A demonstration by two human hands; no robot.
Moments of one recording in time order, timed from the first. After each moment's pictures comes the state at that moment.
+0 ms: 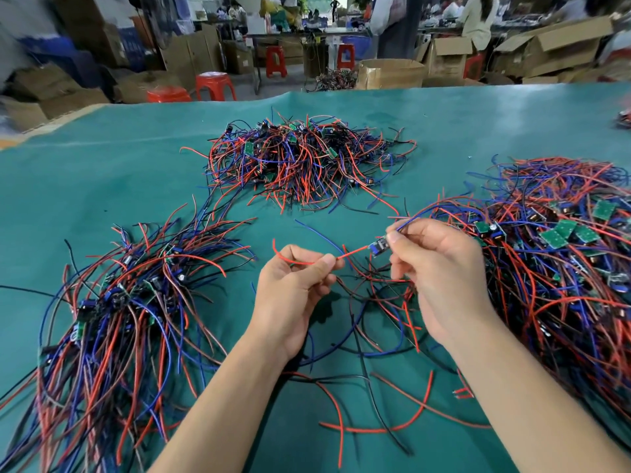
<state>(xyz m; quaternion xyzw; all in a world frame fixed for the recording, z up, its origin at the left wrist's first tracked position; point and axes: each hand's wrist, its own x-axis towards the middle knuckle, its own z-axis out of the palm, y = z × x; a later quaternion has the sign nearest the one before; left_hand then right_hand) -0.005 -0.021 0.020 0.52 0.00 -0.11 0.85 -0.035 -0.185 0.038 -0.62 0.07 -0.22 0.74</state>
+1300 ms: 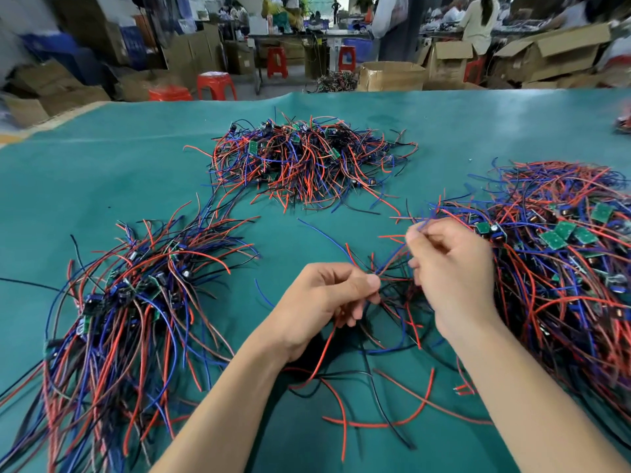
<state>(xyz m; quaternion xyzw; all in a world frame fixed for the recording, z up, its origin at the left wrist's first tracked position) -0.014 -0.021 0.021 0.66 -0.23 -0.22 0.68 -0.027 -0.201 0.022 -0.72 0.14 -0.32 0.61</state>
